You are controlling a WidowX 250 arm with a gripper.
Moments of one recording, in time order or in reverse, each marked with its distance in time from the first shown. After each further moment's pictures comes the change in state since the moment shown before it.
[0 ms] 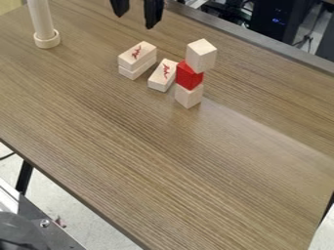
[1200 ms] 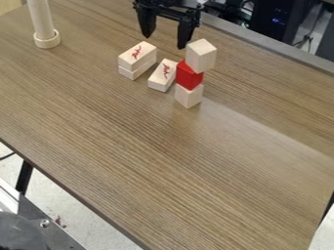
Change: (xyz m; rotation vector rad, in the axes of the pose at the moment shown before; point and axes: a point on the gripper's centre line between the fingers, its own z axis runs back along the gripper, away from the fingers) arm 0.005 -0.053 -0.021 0.016 0.027 0.106
